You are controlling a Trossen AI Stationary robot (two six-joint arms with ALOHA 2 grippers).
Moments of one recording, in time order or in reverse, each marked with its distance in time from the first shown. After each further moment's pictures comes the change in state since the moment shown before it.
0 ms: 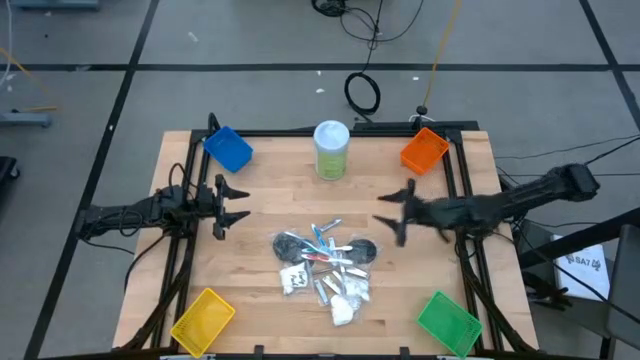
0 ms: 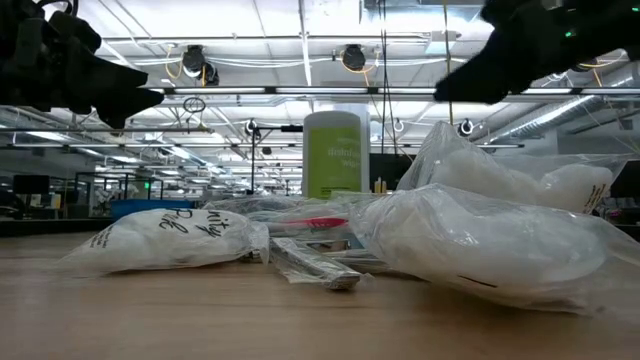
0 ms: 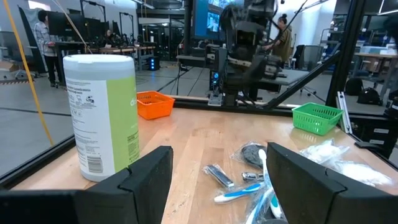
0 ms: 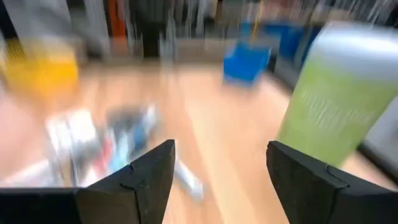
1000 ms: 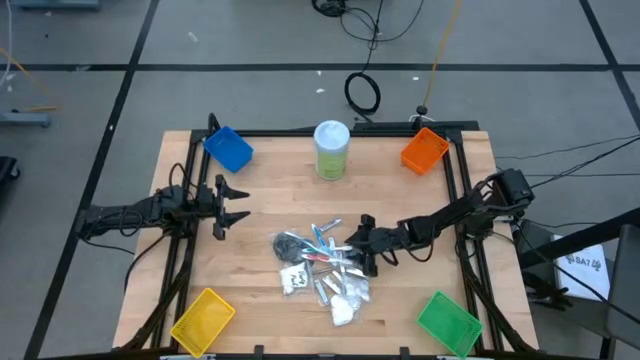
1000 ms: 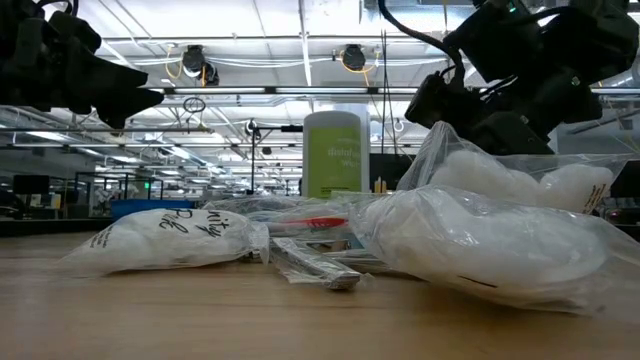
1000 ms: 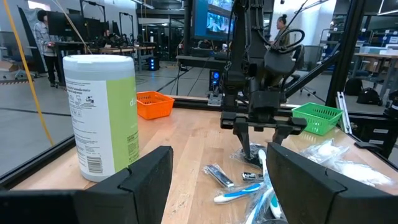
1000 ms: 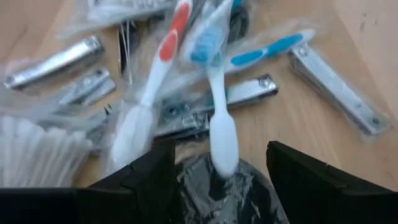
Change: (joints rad) left arm 0.000 0.000 0.000 0.001 0.000 0.000; right arm 0.034 0.729 0.161 0.236 -0.290 0.133
